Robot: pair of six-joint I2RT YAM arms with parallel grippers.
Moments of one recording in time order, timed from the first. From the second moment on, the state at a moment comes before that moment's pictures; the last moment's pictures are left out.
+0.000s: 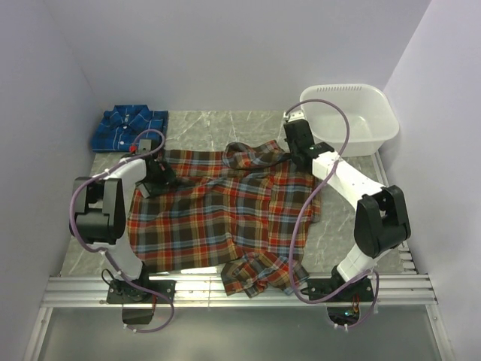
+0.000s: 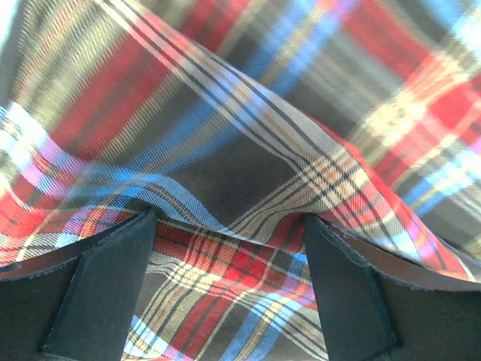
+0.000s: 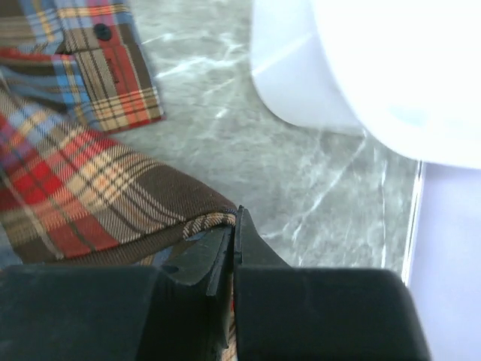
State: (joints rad) left arm -0.05 1.75 1.09 -0.50 -0.11 -0.62; right arm 0.40 1.64 1.25 -0.39 0.50 -0.09
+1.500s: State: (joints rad) left arm -0.07 1.89 1.23 -0.38 -0.04 -0.79; right arm 0.34 1.59 0.77 -0.09 -0.24 0.74
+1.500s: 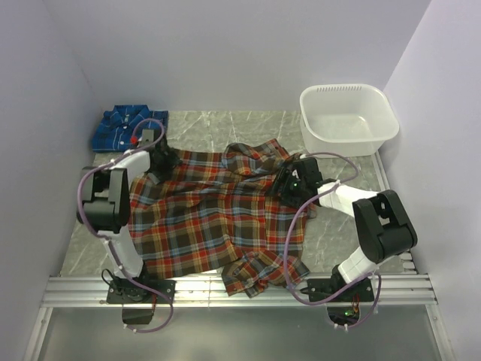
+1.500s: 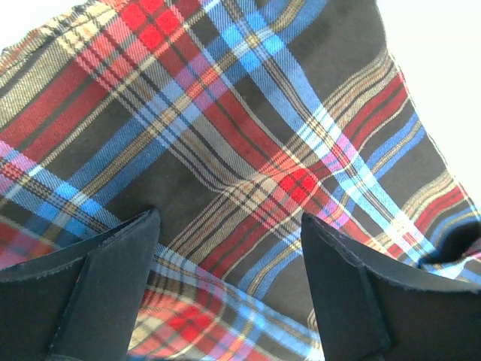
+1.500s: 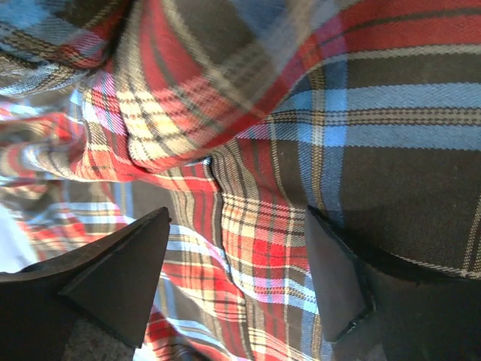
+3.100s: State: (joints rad) left arm -0.45 1.82 1.16 -0.40 -0.02 -0.67; right arm 0.49 2.09 1.56 -0.25 -0.02 0.29
